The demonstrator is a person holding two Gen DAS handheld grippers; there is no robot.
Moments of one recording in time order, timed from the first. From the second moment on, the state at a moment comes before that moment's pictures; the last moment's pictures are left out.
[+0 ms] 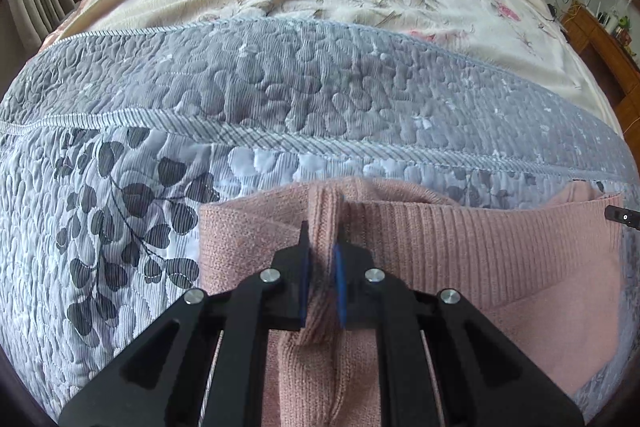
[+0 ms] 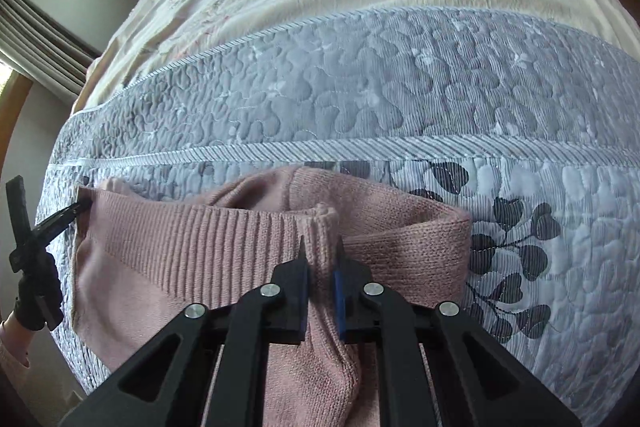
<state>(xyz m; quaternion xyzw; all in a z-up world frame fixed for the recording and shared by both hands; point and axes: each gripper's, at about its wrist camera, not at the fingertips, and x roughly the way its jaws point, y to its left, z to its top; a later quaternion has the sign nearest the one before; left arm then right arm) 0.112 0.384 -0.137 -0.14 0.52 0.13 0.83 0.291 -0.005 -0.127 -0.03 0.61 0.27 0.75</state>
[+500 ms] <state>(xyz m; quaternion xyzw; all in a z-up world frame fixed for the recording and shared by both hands) 0.041 0.368 -0.086 -0.15 0.49 0.14 0.85 0.209 -0.064 -0.082 0.01 0.61 0.28 0.74</state>
